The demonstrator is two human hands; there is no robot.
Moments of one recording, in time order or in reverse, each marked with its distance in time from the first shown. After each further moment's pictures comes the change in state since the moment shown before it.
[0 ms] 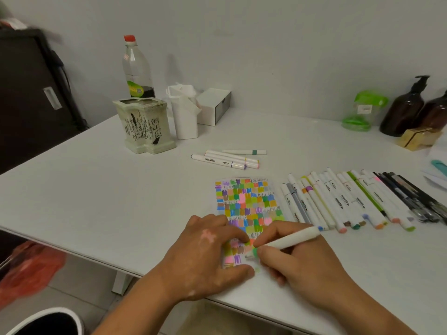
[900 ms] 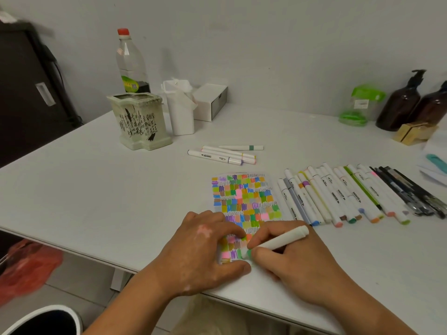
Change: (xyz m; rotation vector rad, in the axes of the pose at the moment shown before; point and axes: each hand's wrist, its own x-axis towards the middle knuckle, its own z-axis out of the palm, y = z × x) left_hand 0.000 -0.001 0.002 0.024 -0.010 -0.013; right_hand -0.002 -0.003 0.004 -0.126 -0.010 0.014
